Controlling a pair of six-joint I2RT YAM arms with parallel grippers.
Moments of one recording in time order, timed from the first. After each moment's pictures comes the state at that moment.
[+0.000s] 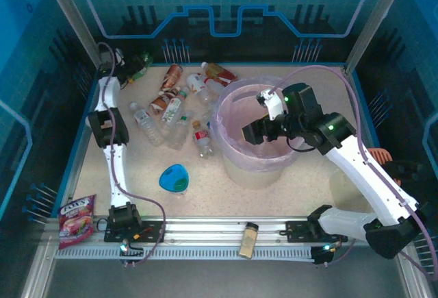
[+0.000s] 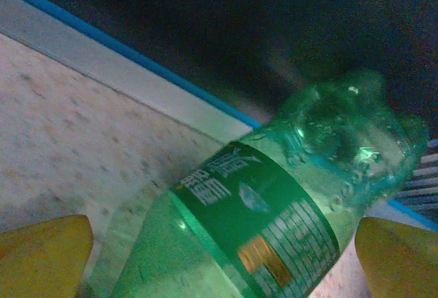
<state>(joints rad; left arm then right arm) 0.30 2.83 2.66 -0.51 0.35 -0.43 0.56 1.16 1.32 -0.89 -0.31 0.14</state>
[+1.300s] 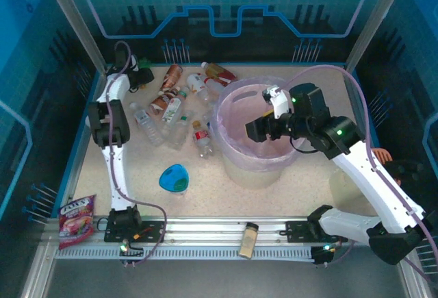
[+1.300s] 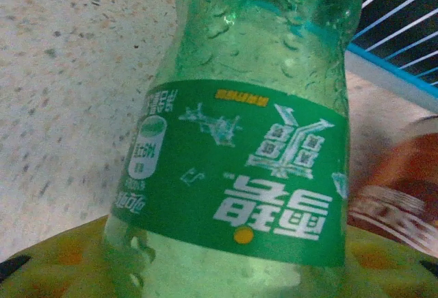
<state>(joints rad) 0.21 2.43 2.08 -0.48 0.20 -0.35 0.56 1.12 1.34 -0.85 -0.29 0.18</state>
